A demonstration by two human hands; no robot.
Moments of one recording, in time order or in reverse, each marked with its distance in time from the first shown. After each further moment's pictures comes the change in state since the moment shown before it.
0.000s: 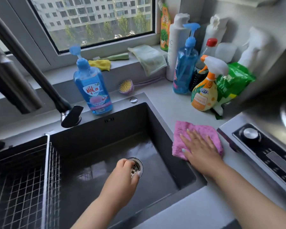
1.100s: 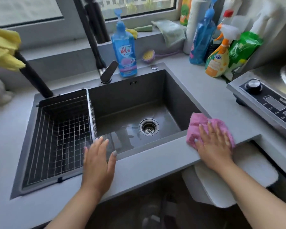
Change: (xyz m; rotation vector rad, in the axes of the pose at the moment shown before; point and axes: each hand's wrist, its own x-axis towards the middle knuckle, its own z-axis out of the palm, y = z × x) left_hand -0.196 -0.111 -0.021 0.116 0.353 -0.101; right_hand -0.160 -0.053 0.078 -0.051 0.141 0.158
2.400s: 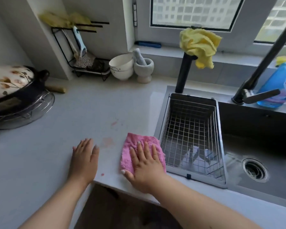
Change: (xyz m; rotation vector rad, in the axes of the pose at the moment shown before) left_hand -0.125 -0.349 -0.148 -0.020 0.291 -0.699; right_hand -0.179 -0.510 0.027 -0.204 -0.235 -1.180
